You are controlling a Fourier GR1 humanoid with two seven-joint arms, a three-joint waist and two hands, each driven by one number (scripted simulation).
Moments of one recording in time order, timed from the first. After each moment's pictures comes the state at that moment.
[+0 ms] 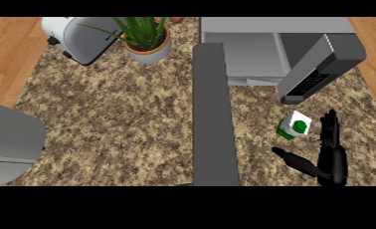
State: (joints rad) left arm 0.32 0.09 0.49 -2.23 0.49 -0.43 0.10; right arm 0.03 -0.08 -0.22 -1.11 -0.01 -0.23 -0.64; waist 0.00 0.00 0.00
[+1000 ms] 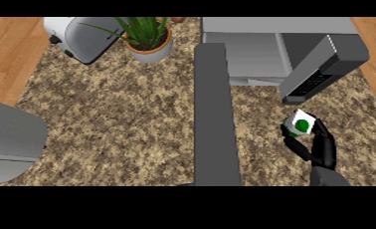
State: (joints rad) left arm 0.31 0.05 0.53 -2.24 0.50 -0.49 0.13; right arm -0.31 -0.19 -0.34 -0.41 -0.03 -0.18 -1.00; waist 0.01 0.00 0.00
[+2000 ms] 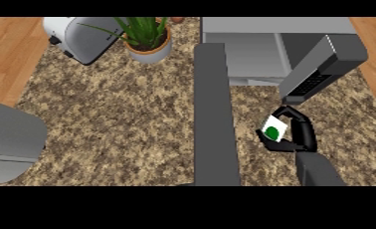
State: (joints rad) left arm 0.32 0.06 0.59 -2.20 0.54 -0.54 0.11; right arm -0.39 -0.16 -0.20 -0.44 0.05 -0.03 -1.07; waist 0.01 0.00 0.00
